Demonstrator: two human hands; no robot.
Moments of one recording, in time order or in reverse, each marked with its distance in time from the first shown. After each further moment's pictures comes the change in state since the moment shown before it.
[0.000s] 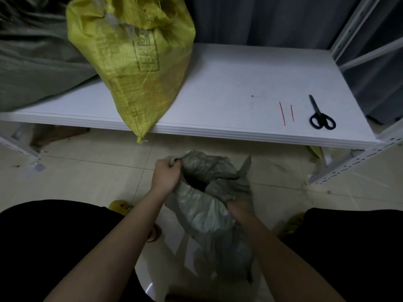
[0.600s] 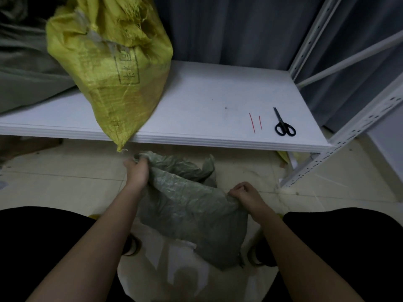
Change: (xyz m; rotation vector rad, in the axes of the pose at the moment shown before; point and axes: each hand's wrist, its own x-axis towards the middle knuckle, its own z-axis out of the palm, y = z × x) left_hand 0.025 0.004 -0.009 -0.407 0.133 -0.275; right_hand -0.030 0.007 -0.086 0.319 0.057 -0.119
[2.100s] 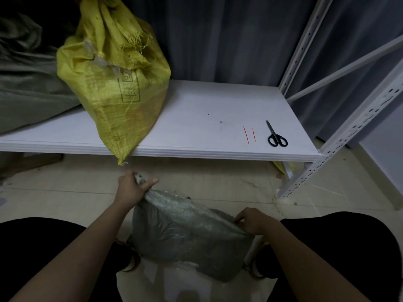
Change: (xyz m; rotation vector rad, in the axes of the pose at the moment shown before) left_hand -0.006 -0.004 -0.035 0.624 -0.097 0.350; right_hand -0.002 0.022 -0.026 -1.054 -0.309 -0.216
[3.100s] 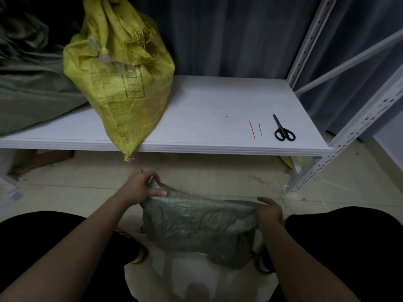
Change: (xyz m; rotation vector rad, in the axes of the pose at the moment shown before) left_hand -0.009 0.006 -0.019 0.280 -0.320 0.305; right_hand 0.020 0.011 0.028 1.419 0.760 0.488
